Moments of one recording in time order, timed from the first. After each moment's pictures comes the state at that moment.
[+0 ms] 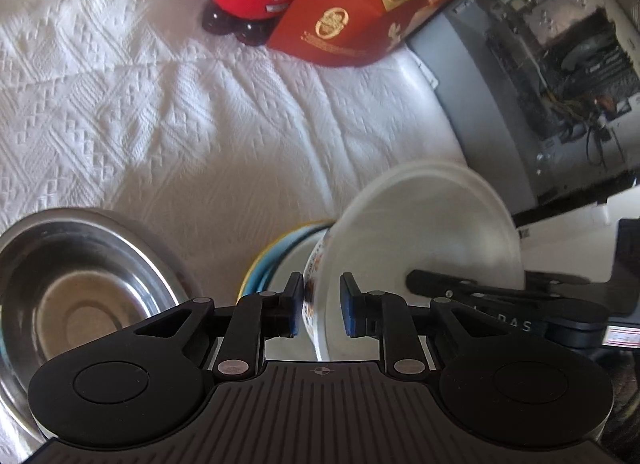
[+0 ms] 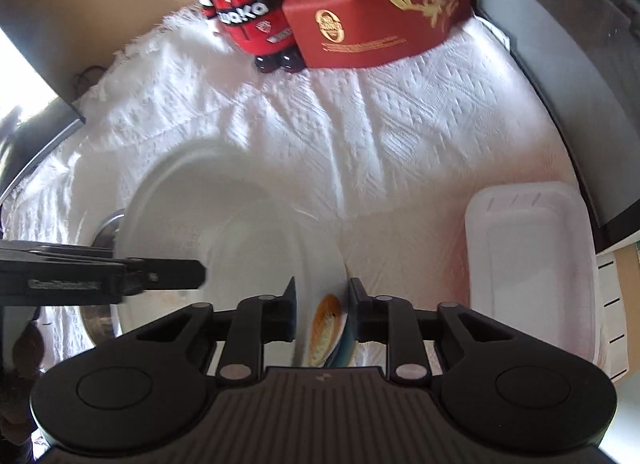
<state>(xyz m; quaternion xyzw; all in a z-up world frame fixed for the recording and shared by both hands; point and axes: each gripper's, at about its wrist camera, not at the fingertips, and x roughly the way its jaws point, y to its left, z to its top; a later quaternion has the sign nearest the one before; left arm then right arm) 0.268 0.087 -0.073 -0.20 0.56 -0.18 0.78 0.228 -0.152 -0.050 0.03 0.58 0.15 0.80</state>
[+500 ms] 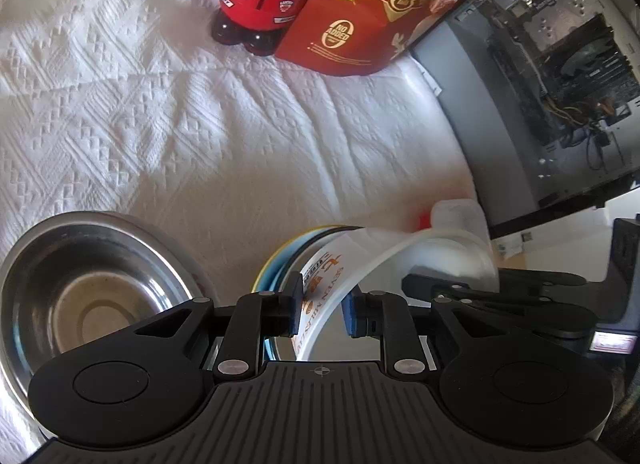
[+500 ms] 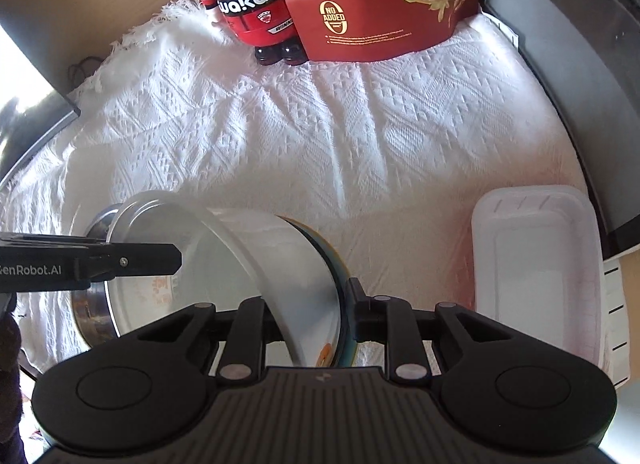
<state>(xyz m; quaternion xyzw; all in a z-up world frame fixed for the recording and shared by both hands) 0.264 0.092 -0.063 -0.19 0.56 -0.17 0.79 0.233 -0.142 -0.055 0.01 0.58 0.16 0.80</state>
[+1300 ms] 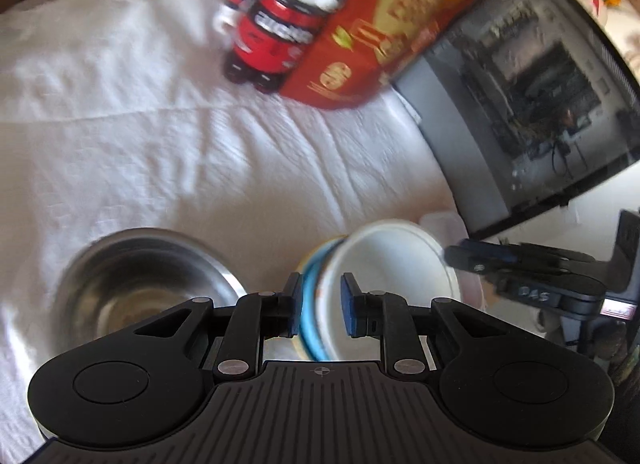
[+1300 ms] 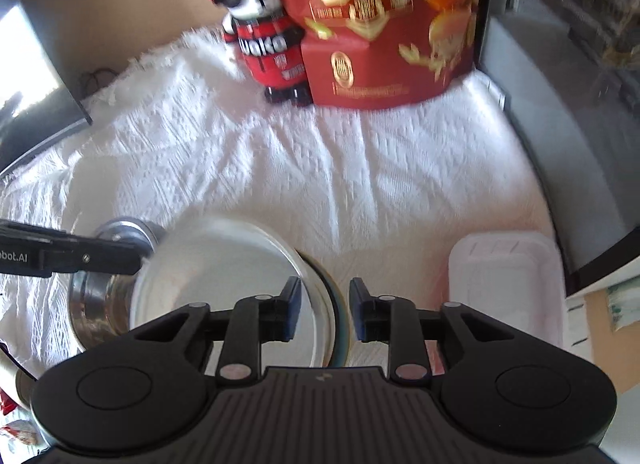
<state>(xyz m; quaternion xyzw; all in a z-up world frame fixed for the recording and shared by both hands) 0.231 0.161 -0.041 -0.21 0.50 -0.19 0.82 0.211 -0.137 -0.019 -0.03 0.51 0.16 0.85</state>
